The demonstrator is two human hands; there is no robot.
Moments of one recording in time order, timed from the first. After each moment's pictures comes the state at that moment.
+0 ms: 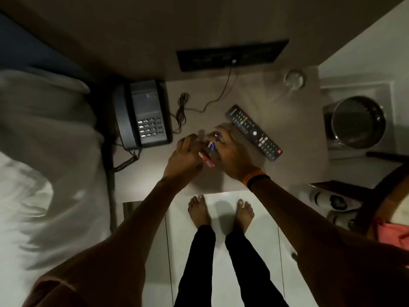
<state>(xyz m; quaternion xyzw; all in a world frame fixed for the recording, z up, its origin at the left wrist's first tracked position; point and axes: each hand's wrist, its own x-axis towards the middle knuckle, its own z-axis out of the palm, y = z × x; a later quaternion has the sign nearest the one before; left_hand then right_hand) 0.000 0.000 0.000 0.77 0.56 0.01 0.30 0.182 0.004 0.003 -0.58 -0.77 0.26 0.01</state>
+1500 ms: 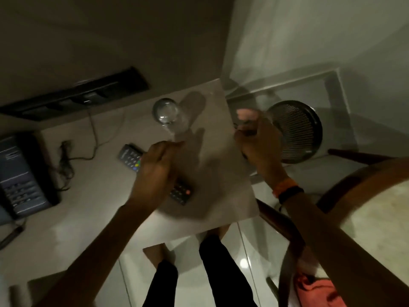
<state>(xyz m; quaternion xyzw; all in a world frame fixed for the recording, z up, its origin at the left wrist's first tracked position) 0.244 0.071 -0.018 0.81 0.52 0.05 0.28 0.498 0.064 -0.026 -0.77 -0.41 0.33 0.35</state>
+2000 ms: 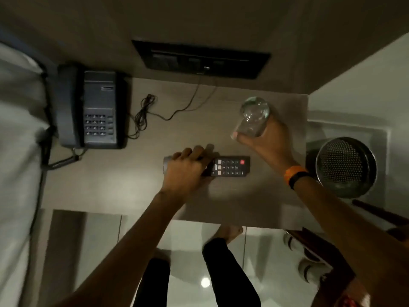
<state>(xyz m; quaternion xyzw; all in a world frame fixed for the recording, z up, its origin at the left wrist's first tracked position) 0.138 0.017 -0.039 0.80 0.58 -0.05 0.15 0.356 0.101 -0.024 -0.69 -0.61 0.35 0.20</state>
